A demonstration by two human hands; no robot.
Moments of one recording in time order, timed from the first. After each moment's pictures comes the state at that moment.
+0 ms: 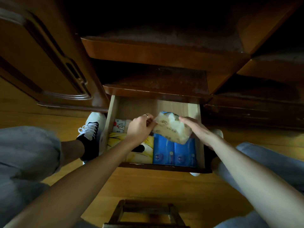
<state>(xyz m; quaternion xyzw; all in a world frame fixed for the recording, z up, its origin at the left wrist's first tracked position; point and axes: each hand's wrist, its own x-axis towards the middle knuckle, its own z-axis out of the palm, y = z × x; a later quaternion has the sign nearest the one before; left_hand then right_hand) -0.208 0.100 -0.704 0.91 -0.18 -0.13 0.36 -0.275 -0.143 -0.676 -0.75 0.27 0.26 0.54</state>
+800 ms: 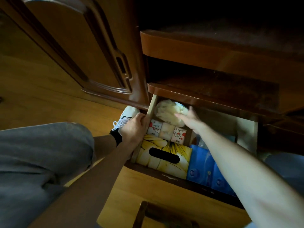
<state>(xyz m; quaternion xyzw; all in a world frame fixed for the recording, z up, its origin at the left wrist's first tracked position) -0.162 0.237 -0.738 0.95 0.05 -0.11 0.29 -0.115 -0.015 -0.785 -0.79 0.26 0.29 0.48</state>
